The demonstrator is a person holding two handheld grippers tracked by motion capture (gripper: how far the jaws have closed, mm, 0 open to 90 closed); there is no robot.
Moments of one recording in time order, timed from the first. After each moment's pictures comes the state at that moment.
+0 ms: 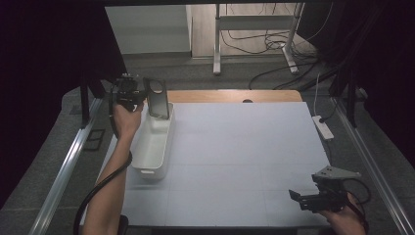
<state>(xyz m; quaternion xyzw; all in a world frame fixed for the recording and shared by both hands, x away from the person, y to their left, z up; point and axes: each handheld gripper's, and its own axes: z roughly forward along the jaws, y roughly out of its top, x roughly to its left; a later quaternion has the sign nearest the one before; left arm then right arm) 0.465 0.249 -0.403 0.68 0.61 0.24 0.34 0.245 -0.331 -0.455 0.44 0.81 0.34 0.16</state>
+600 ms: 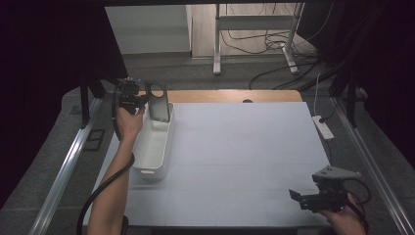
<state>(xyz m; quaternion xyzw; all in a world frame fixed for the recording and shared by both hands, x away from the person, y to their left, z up) 0.472 0.251 -0.424 0.67 0.62 0.22 0.33 0.246 -0.332 -0.456 0.45 0.81 0.34 0.16</state>
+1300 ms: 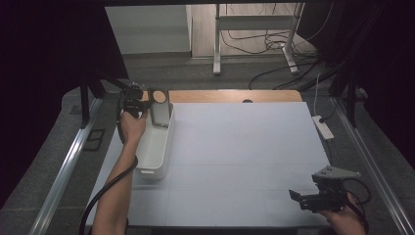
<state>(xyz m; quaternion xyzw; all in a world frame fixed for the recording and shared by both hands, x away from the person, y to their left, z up) 0.481 0.247 -0.450 0.68 0.63 0.20 0.31 0.246 -0.331 -0.456 0.44 0.81 0.34 0.16</state>
